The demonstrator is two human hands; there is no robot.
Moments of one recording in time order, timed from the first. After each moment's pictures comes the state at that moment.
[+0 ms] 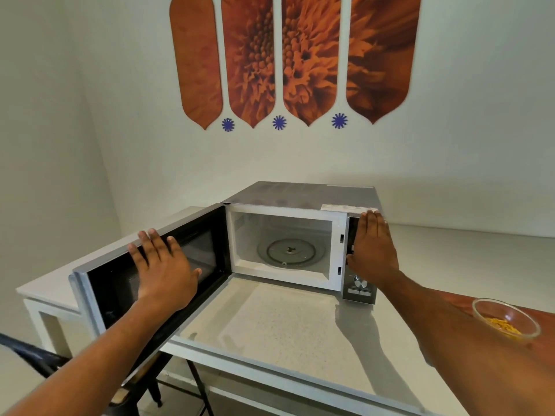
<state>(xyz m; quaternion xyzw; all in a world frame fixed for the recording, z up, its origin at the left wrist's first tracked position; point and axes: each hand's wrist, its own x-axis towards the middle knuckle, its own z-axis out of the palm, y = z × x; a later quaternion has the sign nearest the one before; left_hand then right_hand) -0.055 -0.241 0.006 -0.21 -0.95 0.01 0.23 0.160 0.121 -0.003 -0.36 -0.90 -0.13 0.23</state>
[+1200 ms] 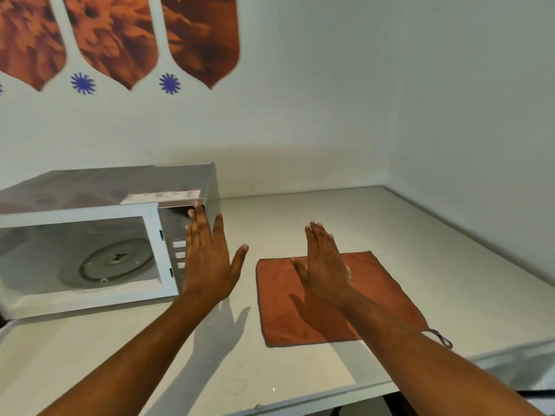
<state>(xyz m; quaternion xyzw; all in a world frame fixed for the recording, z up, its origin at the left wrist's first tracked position) 0.170 0.127 -0.037 -0.54 -0.77 -0.27 0.19 0.377 0.256 -0.092 -0.45 -0.85 0.00 0.27</state>
